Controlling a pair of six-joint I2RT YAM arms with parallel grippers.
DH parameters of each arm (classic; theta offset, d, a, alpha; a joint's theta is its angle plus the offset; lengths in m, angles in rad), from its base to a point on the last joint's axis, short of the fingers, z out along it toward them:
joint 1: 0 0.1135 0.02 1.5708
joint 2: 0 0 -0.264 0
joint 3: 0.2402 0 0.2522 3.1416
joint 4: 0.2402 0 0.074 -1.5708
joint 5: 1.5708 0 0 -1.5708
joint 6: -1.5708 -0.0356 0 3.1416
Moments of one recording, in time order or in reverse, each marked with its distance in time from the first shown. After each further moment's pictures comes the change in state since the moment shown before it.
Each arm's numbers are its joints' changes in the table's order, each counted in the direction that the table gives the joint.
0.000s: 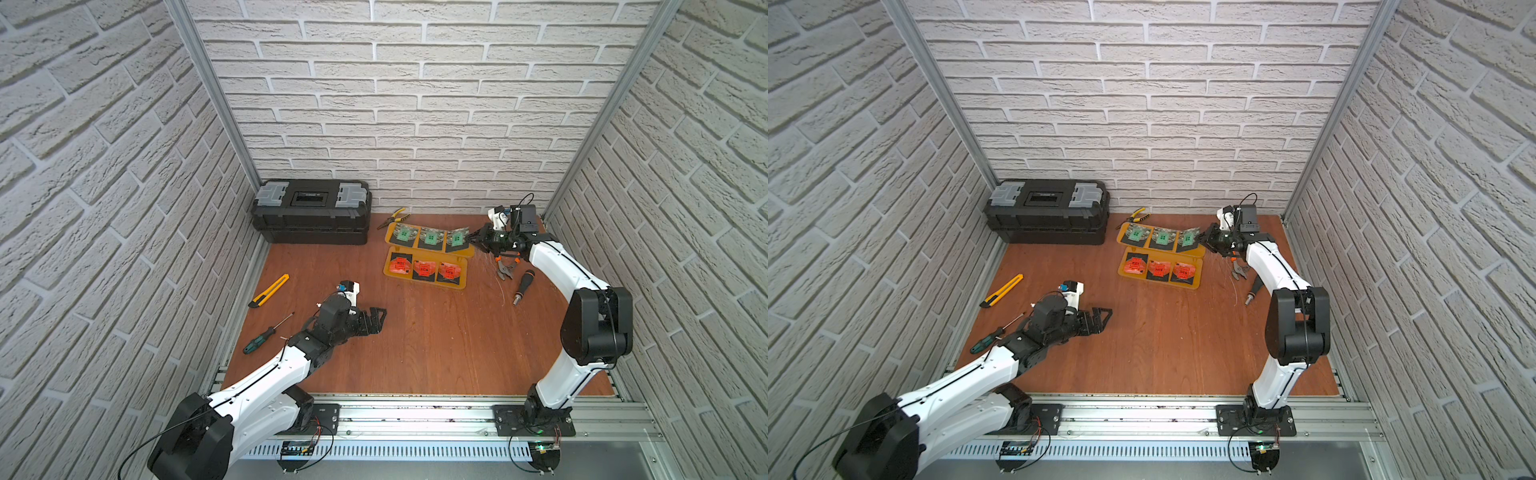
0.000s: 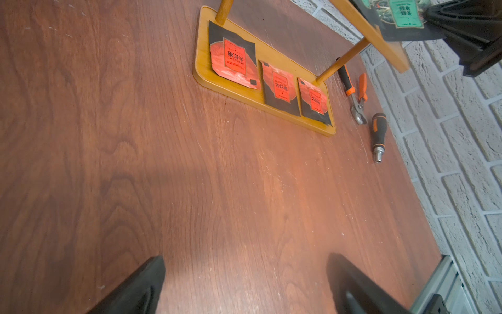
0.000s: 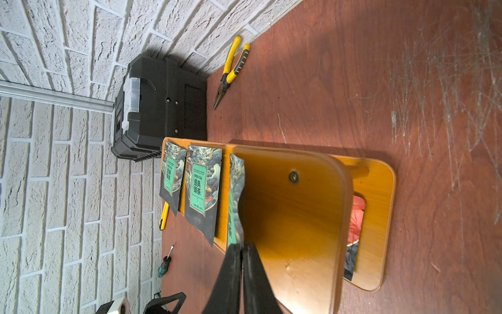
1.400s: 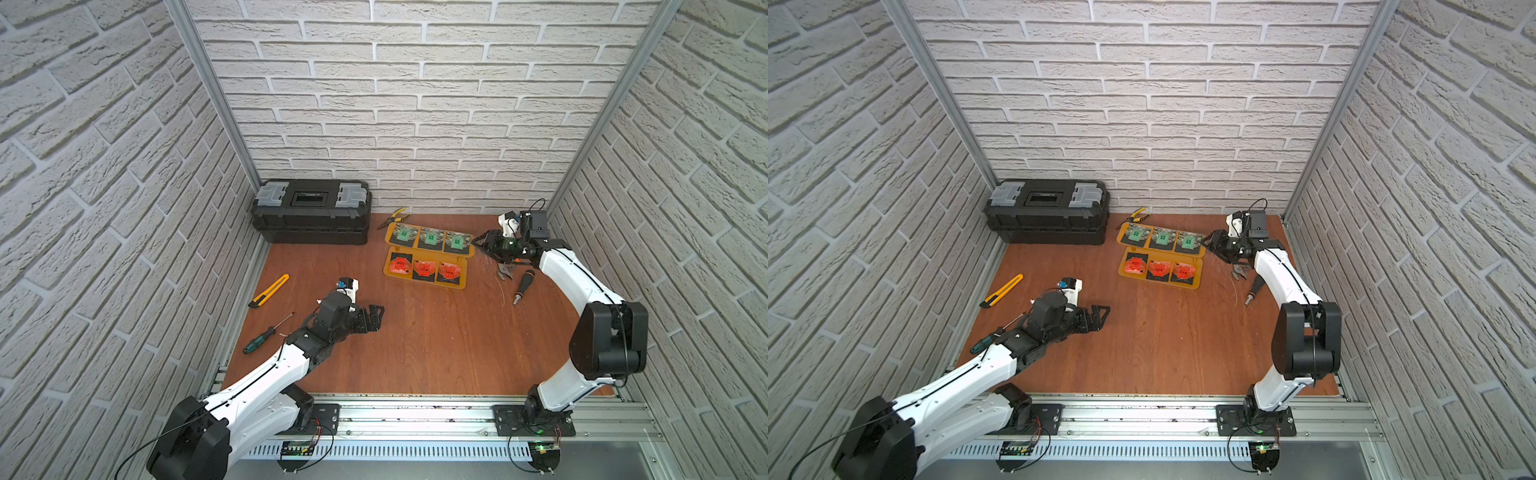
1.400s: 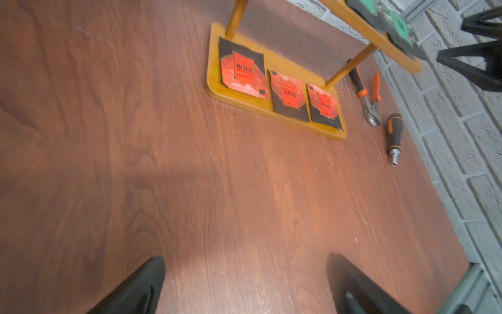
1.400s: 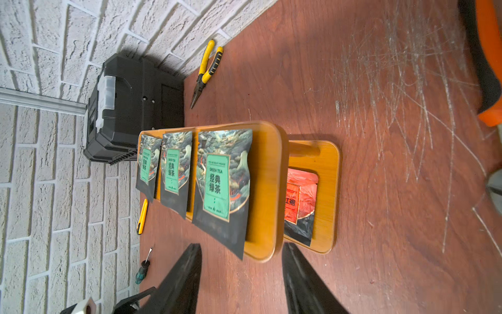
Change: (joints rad) left arm 0.000 0.020 0.062 0.093 -0.085 -0.066; right arm -0.035 0.149 -0.117 0.076 0.082 0.080
